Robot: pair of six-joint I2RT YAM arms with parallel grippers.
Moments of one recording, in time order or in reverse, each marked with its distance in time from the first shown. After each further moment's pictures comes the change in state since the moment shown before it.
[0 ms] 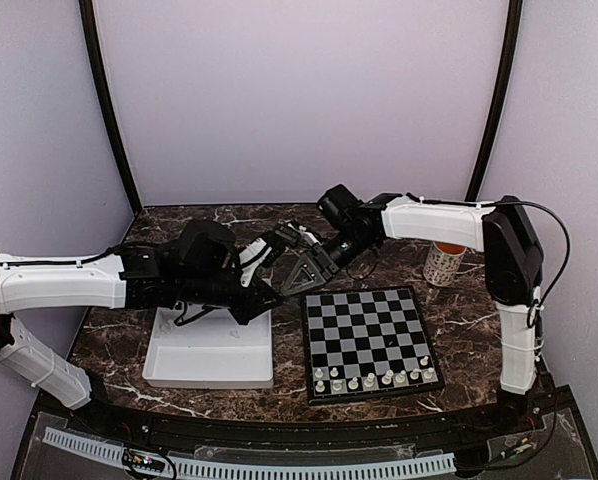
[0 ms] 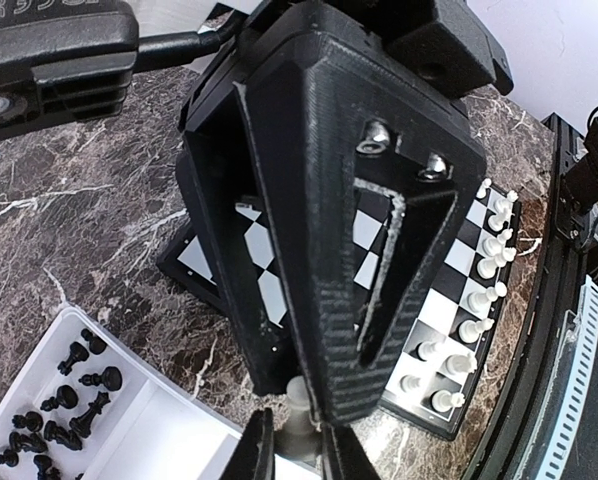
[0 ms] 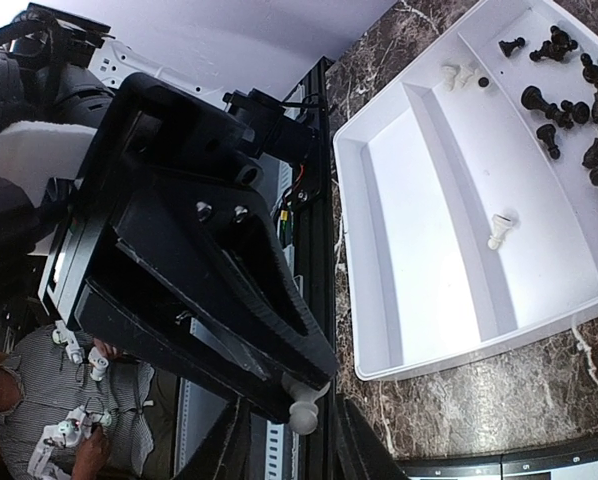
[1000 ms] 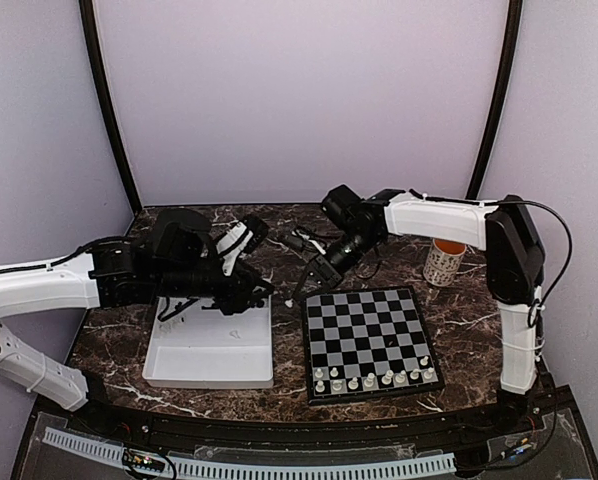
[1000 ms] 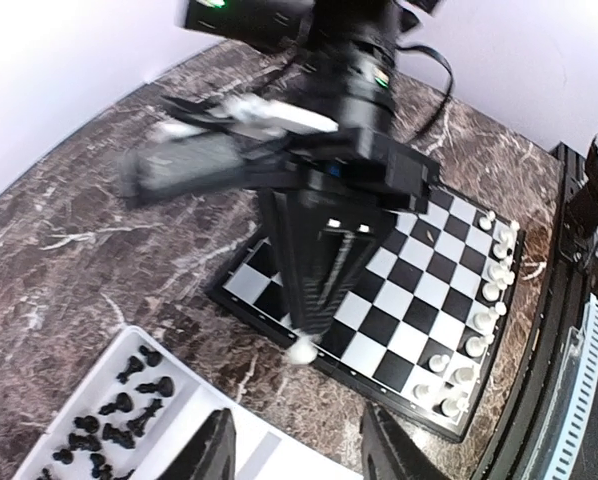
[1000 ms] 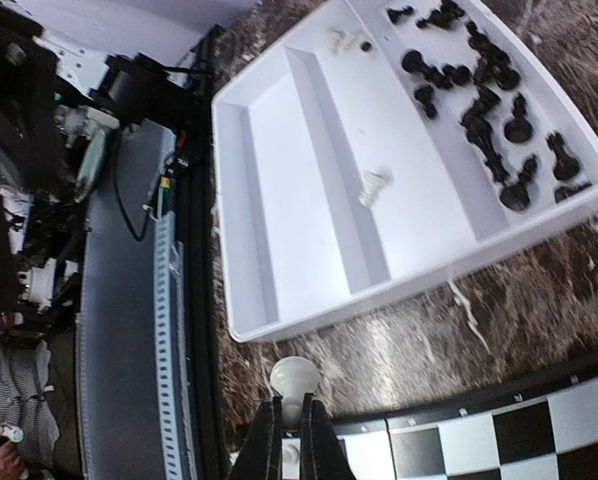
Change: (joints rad) left arm 0.000 -0.117 0.000 -0.038 -0.072 0.036; right arm -0.018 0.001 0.029 -0.120 0.274 -0.201
